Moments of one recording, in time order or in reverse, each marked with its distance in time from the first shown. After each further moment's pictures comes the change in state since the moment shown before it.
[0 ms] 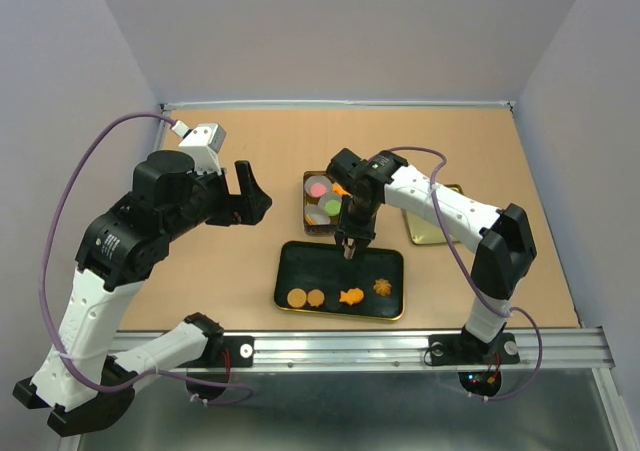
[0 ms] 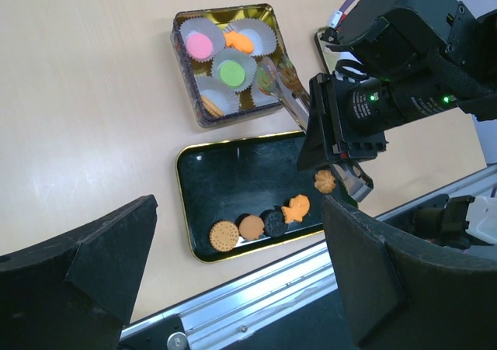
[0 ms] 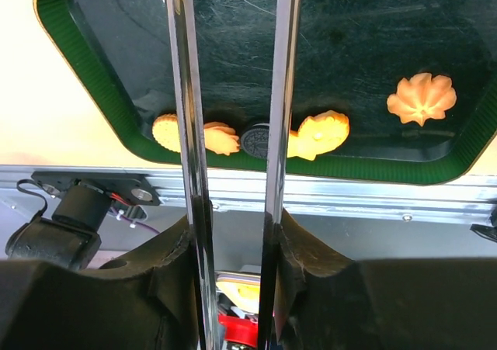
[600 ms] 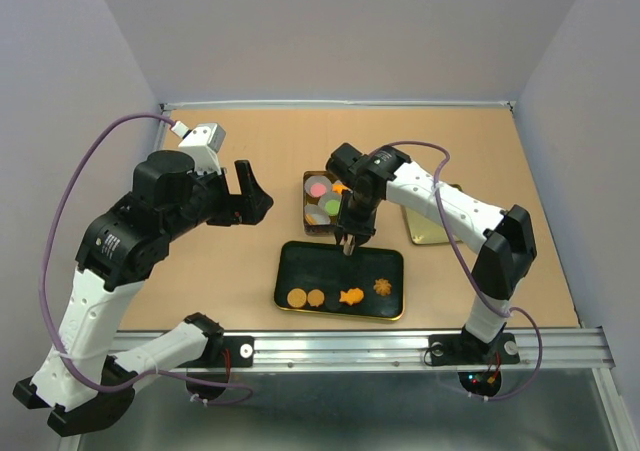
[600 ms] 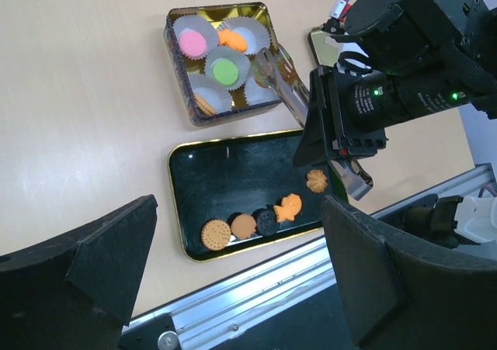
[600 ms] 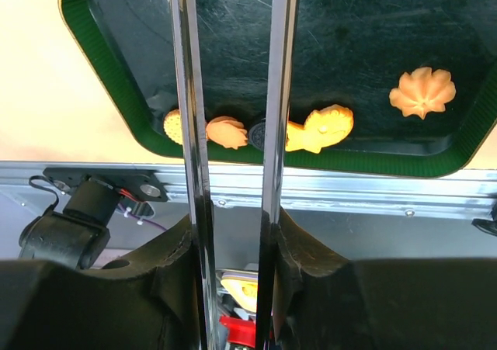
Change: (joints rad) left arm 0.000 0.000 0.000 0.001 0.011 -0.028; right arm 0.002 -0.001 0.060 -0.042 0.022 0.008
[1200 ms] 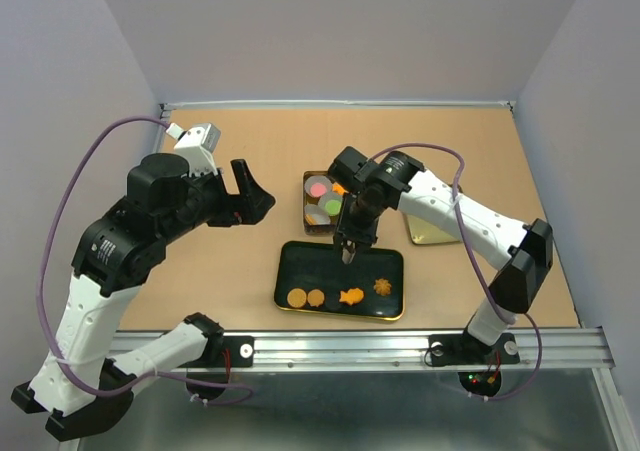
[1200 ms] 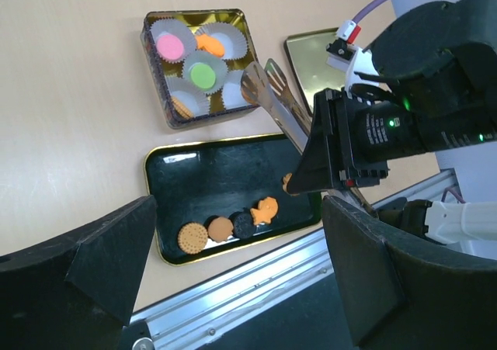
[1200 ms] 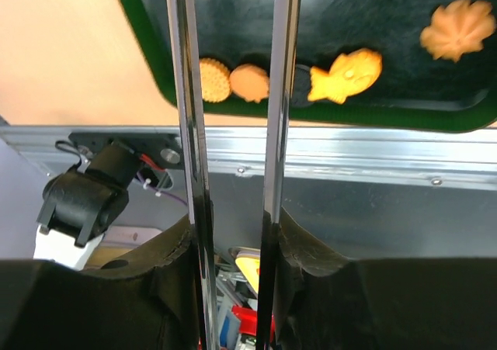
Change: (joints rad) left arm 0.000 -0.025 -0.014 0.032 0.035 -0.062; right arm 0.087 -0.117 0.001 -0.028 0.030 0.119
